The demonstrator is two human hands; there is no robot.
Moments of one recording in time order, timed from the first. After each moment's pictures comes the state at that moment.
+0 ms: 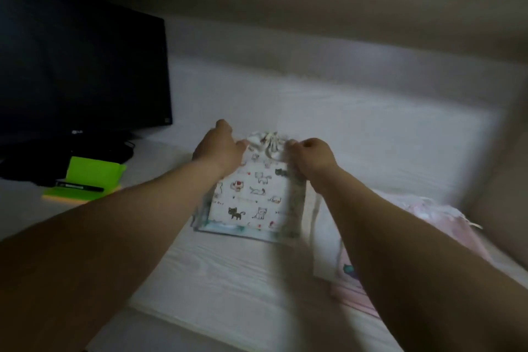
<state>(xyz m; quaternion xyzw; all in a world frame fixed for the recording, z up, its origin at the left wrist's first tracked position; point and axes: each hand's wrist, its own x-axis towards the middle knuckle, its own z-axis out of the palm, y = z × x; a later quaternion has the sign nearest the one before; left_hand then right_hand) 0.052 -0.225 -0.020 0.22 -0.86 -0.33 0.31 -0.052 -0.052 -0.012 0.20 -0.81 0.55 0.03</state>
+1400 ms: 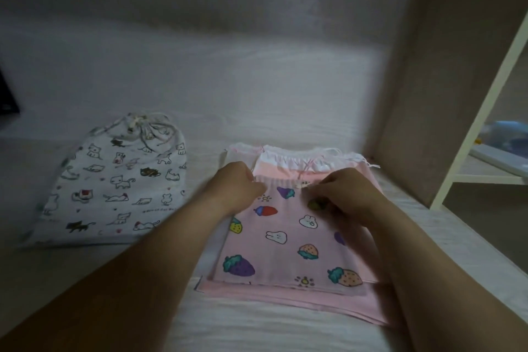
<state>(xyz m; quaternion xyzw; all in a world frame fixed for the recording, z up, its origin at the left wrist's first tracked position) -0.050 -0.008 -0.100 0.10 -0.92 -0.35 0.10 -0.089 0.215 -0.085 0.05 -0.90 0.43 -0.03</state>
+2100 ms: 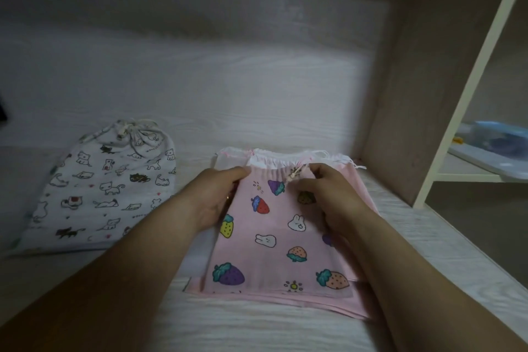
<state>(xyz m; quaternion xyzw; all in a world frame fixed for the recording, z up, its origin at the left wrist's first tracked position) -0.034 -0.006 -0.091 0.13 -0.64 -0.76 0.01 -0.087 0.203 -0.100 0.08 -0.74 0.67 -0.02</state>
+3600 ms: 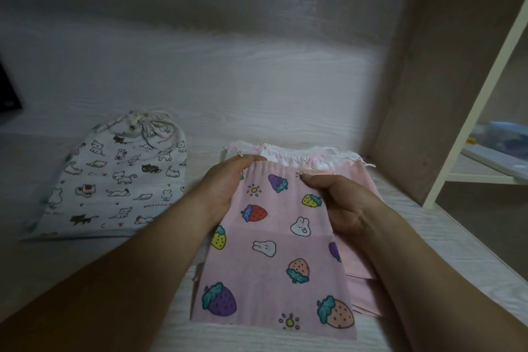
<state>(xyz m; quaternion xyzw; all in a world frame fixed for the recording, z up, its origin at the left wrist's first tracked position) -0.033 0.000 -0.094 0.10 -0.57 -0.81 0.06 -0.077 0.204 -0.090 -0.01 -0.53 0.79 -0.31</state>
